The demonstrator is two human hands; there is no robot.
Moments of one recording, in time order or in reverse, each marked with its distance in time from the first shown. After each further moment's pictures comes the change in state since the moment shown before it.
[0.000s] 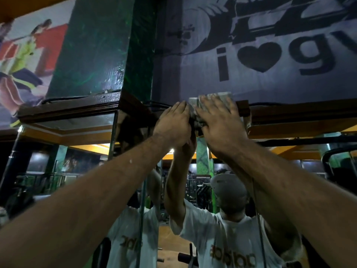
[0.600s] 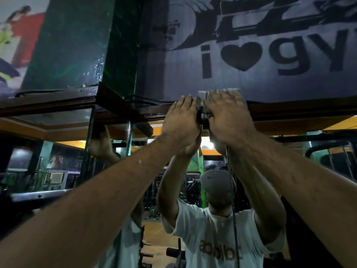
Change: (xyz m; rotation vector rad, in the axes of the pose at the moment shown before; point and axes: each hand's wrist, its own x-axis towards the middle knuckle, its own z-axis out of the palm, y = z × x) left_hand 0.010 0.064 0.012 -0.118 0.090 0.023; right_hand -0.010 0.044 -0.043 -0.010 -0.086 0.098
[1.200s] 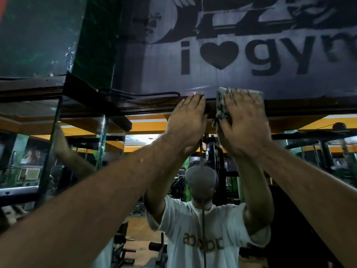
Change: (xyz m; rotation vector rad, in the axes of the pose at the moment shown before) left_hand 0.012 0.069 0.017 -0.092 0.040 0.119; right_hand -0.058 0.091 0.006 -0.097 0.123 0.089
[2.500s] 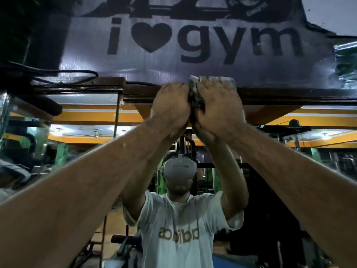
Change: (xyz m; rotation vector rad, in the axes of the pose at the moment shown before) left_hand 0.067 0.160 0.041 -0.165 0.176 -0.081; right_hand -0.013 0.142 -0.034 -0.069 -0.021 -0.096
